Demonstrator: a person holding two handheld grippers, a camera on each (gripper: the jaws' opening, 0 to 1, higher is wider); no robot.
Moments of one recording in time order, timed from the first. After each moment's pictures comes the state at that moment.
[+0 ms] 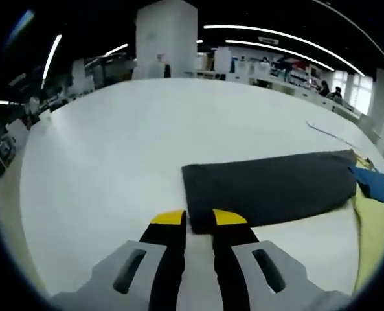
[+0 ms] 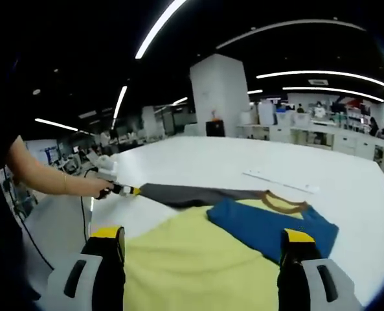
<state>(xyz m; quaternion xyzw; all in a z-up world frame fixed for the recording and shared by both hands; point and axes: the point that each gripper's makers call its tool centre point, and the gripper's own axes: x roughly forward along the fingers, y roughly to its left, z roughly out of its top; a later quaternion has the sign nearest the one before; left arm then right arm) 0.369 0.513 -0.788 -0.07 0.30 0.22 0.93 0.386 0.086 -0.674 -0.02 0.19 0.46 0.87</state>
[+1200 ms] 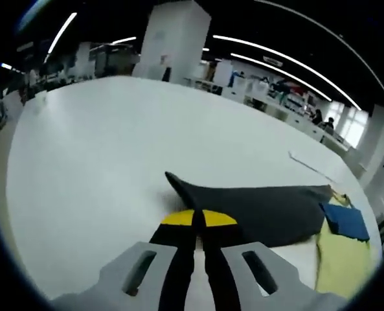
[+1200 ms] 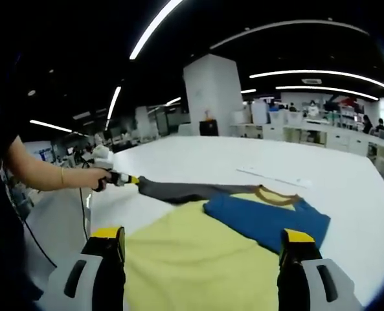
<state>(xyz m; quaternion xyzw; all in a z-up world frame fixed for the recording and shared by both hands) 0.389 0.487 -0.751 -0.16 0.24 0.19 0.94 0.371 0.069 -0.676 -0.02 0.19 0.44 0.88</state>
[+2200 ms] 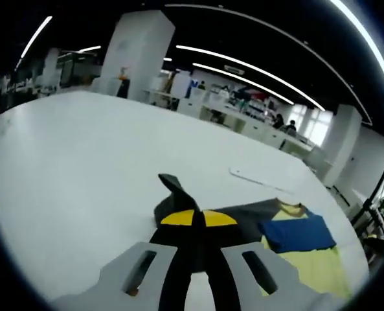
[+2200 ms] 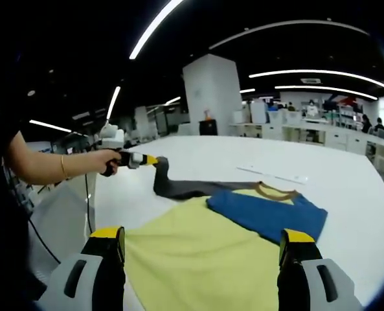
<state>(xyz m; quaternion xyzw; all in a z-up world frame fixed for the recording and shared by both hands) 0.446 0.394 -0.682 -0.16 0.19 0.06 0.97 0.353 0.061 -0.673 -0.01 0.19 0.44 0.88</state>
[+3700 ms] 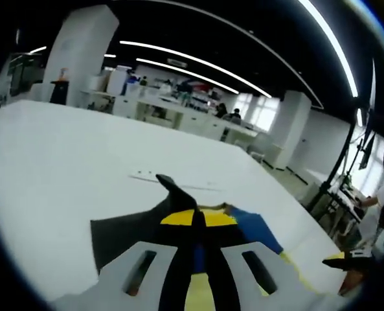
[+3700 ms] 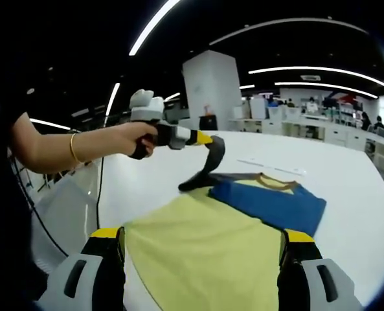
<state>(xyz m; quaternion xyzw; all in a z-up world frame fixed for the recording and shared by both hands) 0.508 0.208 -0.650 -0.14 0.18 -0.14 0.96 0.329 0.051 -0.684 -0.02 0.21 0.43 0.88</state>
